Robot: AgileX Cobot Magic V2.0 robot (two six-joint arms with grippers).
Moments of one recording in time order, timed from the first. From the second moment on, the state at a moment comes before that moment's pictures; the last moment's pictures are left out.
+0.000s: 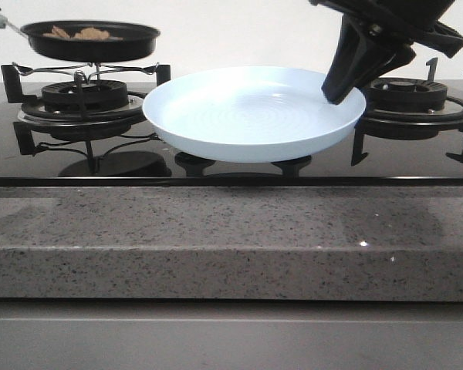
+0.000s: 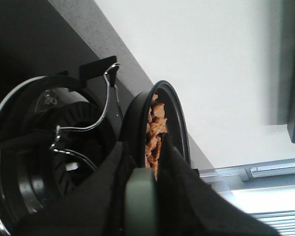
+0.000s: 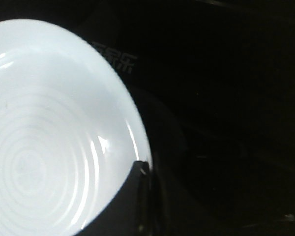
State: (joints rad) left arm 0.33 1.80 -1.30 -1.63 1.01 0.75; right arm 0.26 1.59 -1.28 0.45 0.78 -0.23
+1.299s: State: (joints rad) left arm -0.16 1.31 -1.02 -1.64 0.71 1.32; right arm 0.26 1.59 -1.28 0.45 0.78 -0.23
